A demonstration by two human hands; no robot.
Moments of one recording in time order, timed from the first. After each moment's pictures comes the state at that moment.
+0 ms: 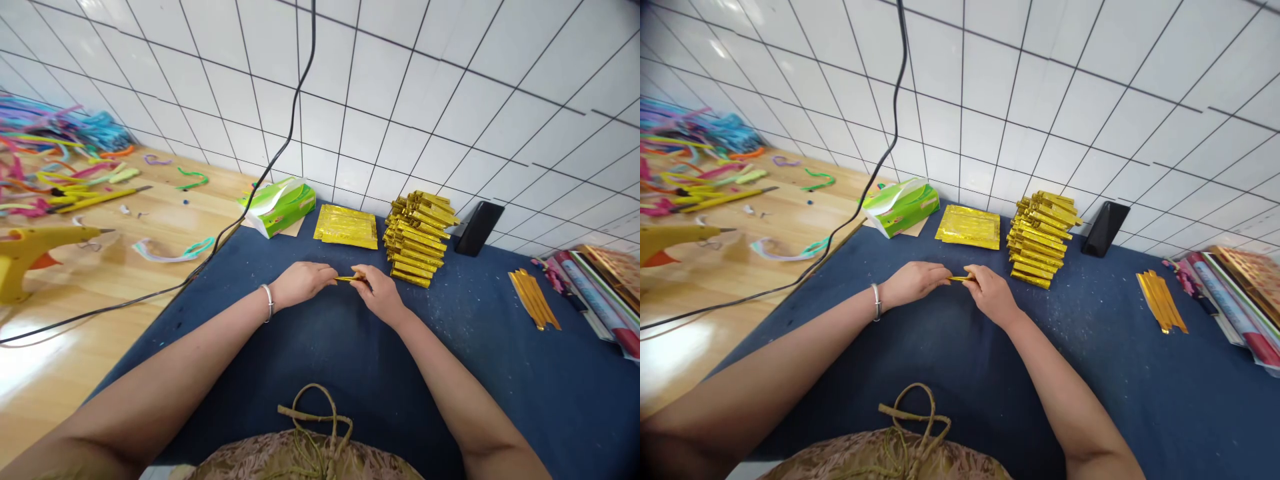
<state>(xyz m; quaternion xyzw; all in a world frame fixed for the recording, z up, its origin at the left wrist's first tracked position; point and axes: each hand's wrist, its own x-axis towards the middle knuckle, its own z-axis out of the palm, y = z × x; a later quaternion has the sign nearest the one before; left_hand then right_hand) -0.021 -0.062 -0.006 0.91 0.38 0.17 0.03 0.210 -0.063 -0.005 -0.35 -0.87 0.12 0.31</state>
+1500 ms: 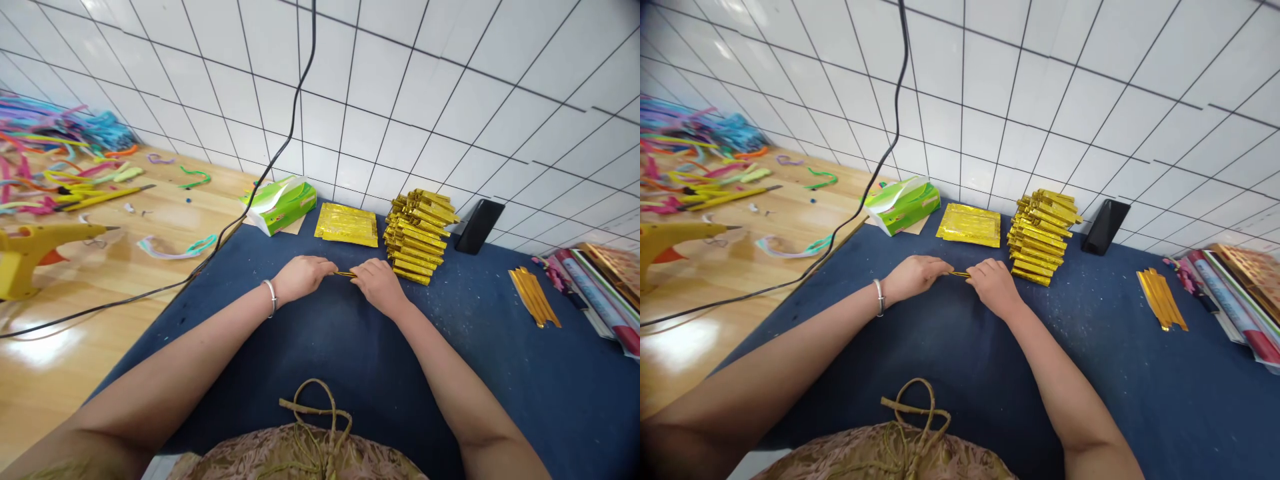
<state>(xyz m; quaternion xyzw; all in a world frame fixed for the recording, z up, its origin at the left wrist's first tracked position) -0.019 -0.062 -0.007 0.90 0.39 0.19 0.06 0.213 -0.051 -0.001 -0.34 -0.93 -0.05 0.17</state>
